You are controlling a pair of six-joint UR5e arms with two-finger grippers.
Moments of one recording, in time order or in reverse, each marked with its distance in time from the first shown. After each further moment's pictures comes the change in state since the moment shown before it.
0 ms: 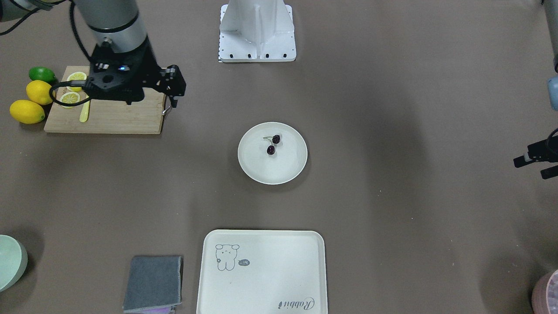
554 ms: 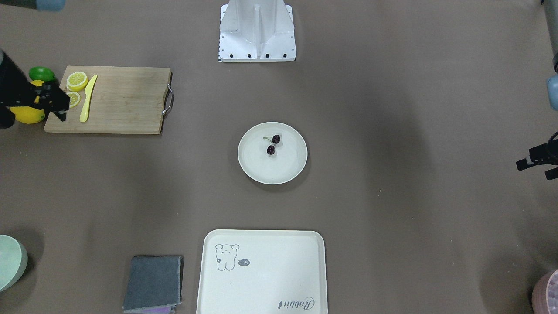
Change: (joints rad) left arm 0.003 -0.002 -0.001 0.063 0.047 0.009; right arm 0.283 -0.259 -0.061 0.000 0.099 -0.574
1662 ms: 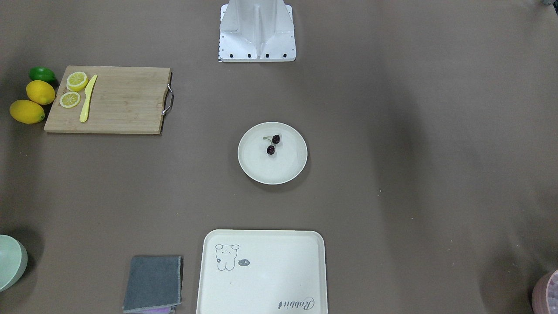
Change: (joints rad) left arm -0.123 0.034 0.027 0.219 0.172 0.219; right arm 0.364 -0.291 -0.329 0.254 0.184 -0.762
